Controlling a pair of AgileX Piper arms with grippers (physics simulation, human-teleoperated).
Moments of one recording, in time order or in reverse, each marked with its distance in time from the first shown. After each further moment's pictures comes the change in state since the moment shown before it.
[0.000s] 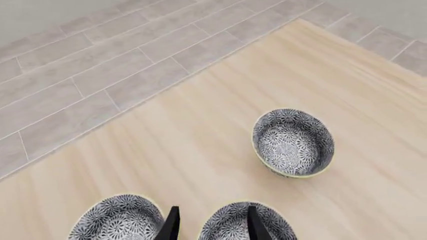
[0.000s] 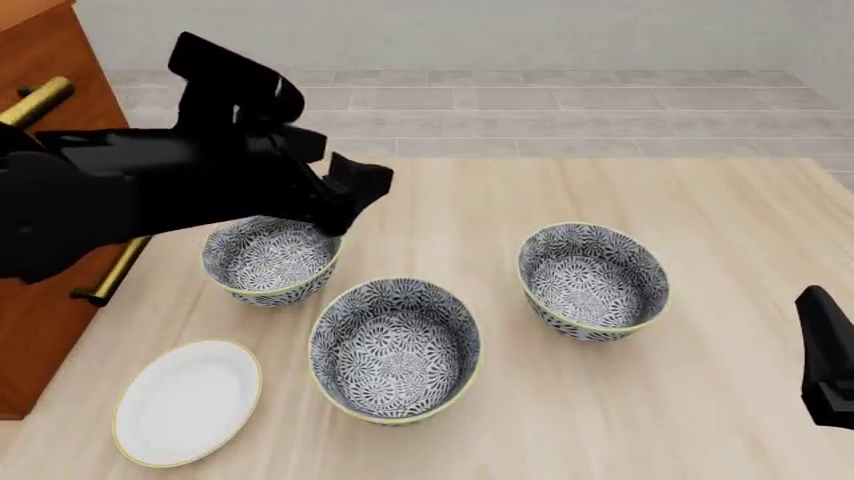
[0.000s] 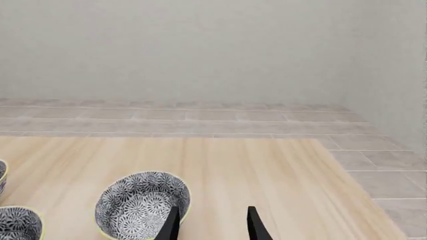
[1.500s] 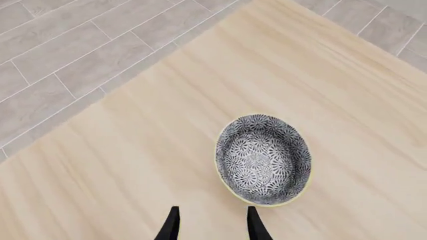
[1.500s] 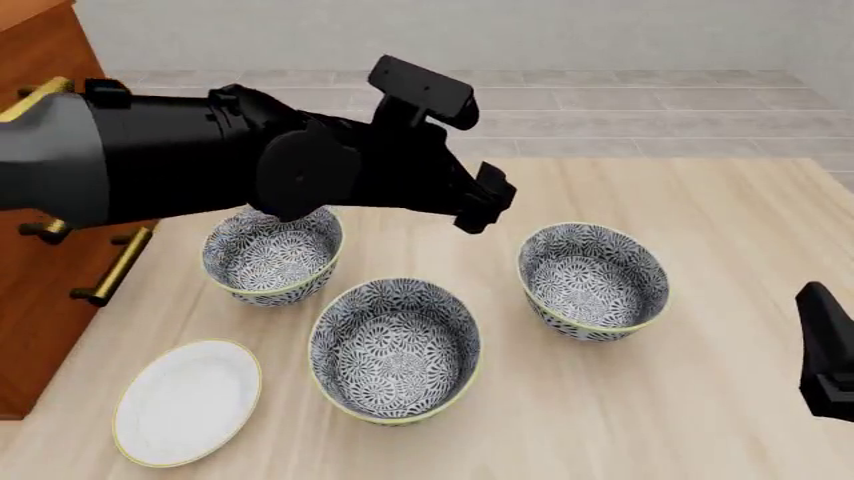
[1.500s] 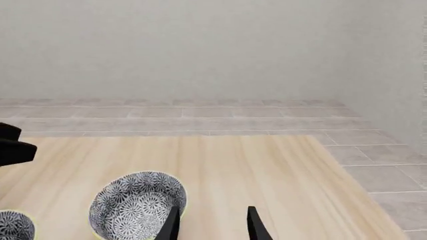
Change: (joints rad) left arm -0.130 0.421 -0.337 0.052 -0.058; right arm -0.022 0.057 0.005 -0.048 0.007
